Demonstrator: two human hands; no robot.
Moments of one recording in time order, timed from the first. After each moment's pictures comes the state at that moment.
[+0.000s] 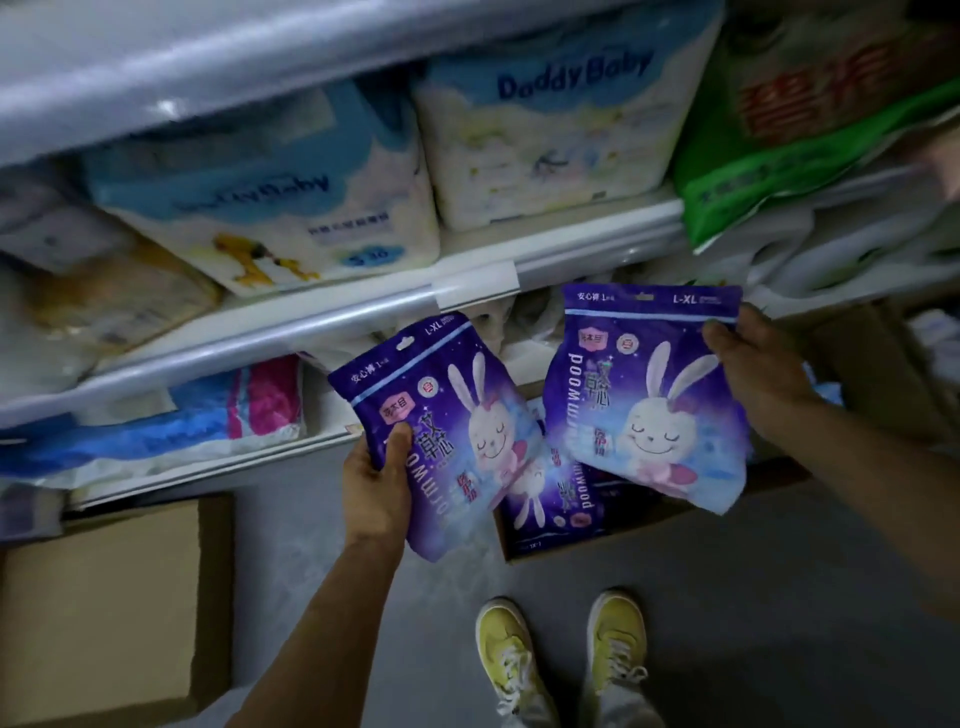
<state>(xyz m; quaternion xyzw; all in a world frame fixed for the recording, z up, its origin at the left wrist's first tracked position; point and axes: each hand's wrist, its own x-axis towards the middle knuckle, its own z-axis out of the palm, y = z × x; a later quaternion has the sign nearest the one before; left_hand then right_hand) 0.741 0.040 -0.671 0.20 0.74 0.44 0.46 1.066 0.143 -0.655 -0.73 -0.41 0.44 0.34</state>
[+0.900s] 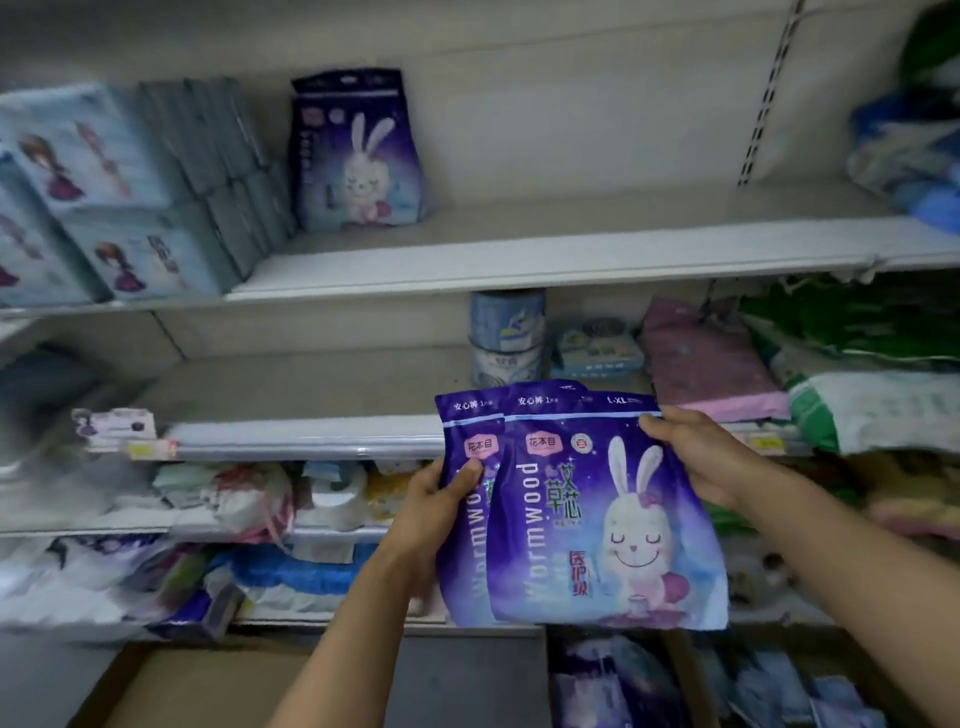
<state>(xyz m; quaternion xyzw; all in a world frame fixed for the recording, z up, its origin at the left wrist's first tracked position) 0.693 -0.013 -0.255 0.30 0.58 0.54 0.53 0.940 0.112 -0.238 -0.52 -0.44 0.64 0.35</state>
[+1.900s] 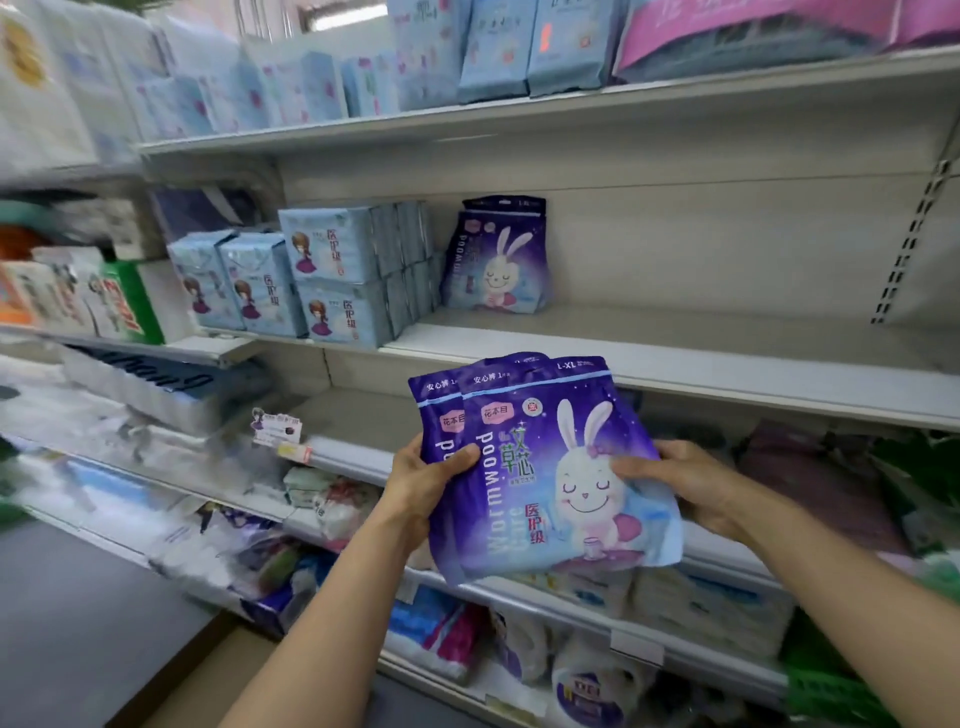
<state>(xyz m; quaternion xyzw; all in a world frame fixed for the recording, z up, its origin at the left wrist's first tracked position) 0.653 -0.034 -0.156 0.24 0.56 0.70 0.37 0.886 0.119 -0.141 -0.35 -0.62 0.67 0.21</state>
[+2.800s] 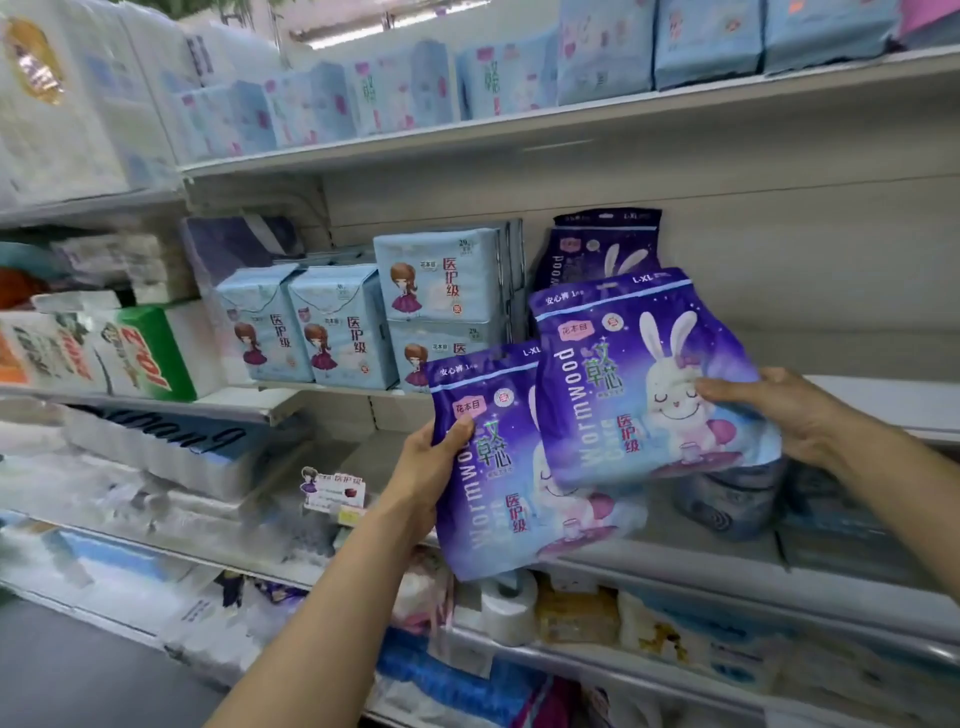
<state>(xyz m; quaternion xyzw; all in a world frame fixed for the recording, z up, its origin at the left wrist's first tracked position) 0.411 -0.029 -0.120 0.29 0.58 0.66 0.38 0.695 0.152 -0.075 -0.40 -0.58 0.60 0.38</state>
